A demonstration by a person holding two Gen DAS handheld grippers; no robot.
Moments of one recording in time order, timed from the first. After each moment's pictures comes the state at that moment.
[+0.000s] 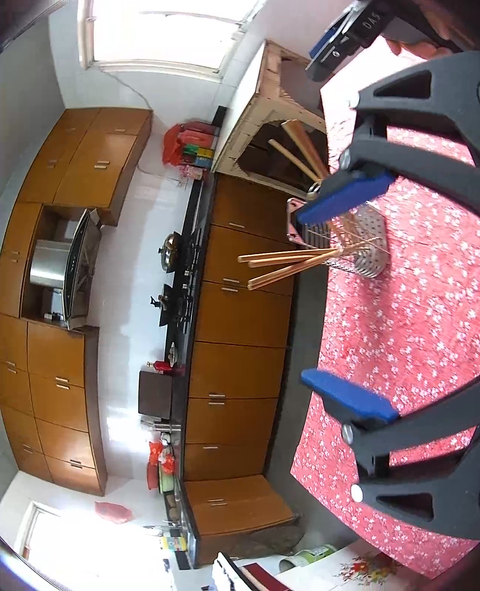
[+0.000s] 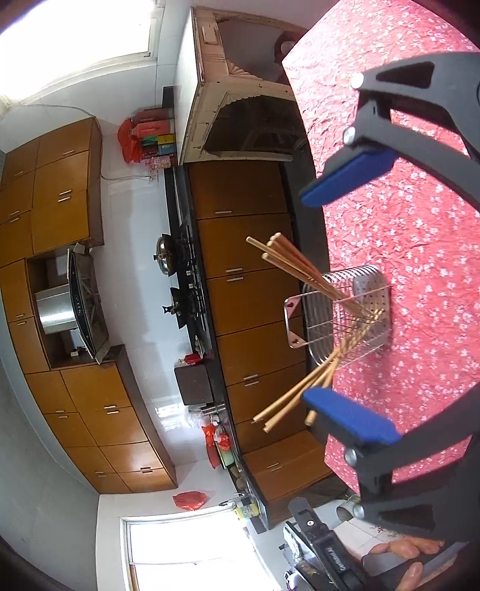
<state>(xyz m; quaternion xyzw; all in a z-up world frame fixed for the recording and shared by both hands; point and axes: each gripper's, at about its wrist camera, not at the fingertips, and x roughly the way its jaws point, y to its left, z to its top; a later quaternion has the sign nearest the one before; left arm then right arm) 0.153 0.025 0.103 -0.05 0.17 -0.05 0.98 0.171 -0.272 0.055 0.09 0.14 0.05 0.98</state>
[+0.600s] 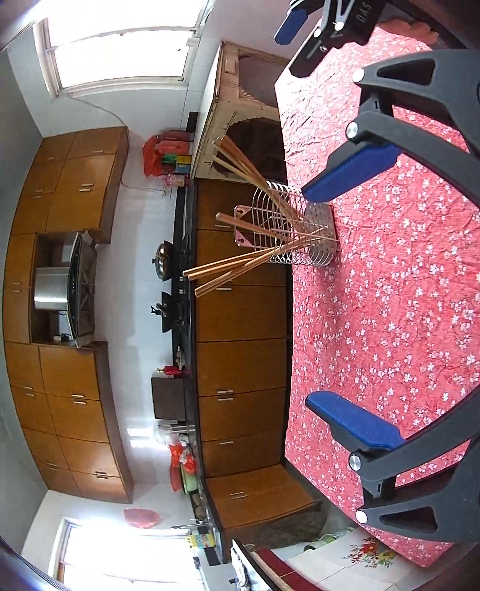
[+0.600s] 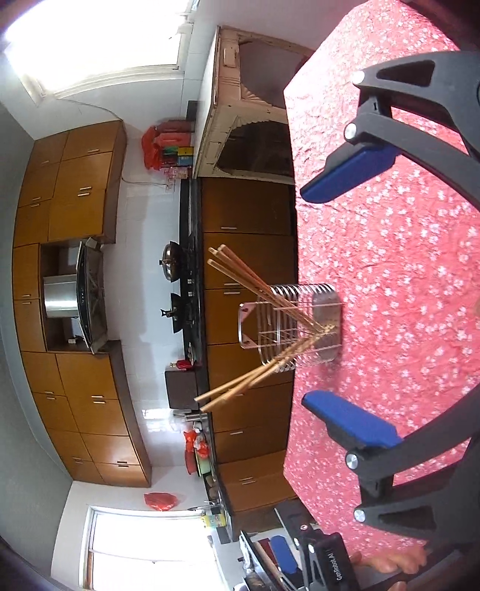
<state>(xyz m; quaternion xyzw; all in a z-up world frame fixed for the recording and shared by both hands) 0.085 0.017 0.050 0.01 0.15 -0.05 0.99 0.092 -0.252 0.000 0.02 0.13 0.03 0.99</state>
